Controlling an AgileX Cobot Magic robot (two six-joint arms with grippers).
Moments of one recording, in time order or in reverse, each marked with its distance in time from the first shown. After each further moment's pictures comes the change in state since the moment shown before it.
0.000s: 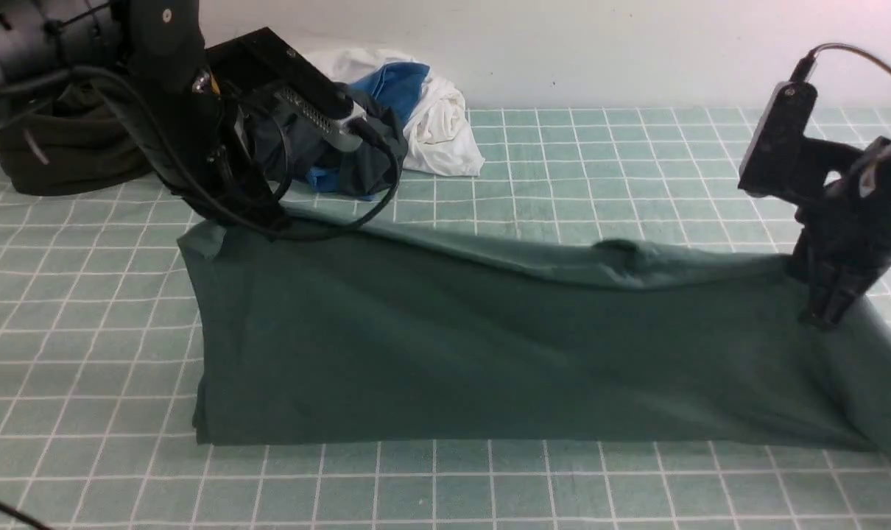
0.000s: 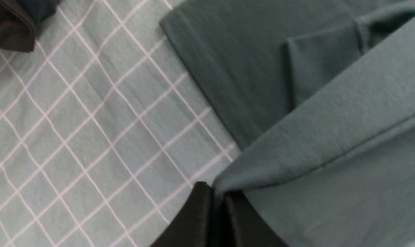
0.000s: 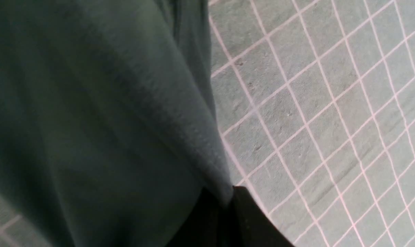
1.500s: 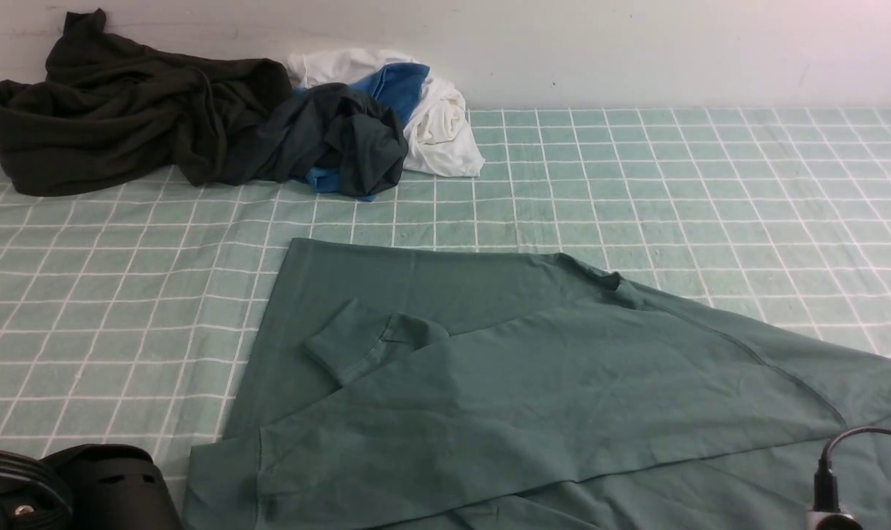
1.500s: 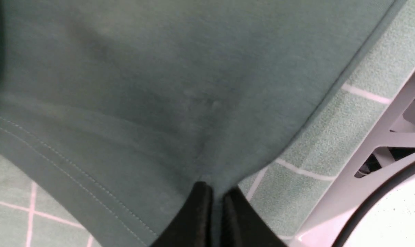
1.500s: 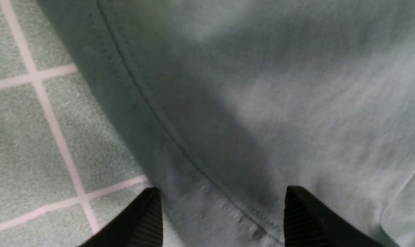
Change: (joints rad) right arm 0.392 -0.656 0.966 -0.075 -0.074 0.104; left arm -0.654 -0.509 0.994 -0.068 0.007 -0.160
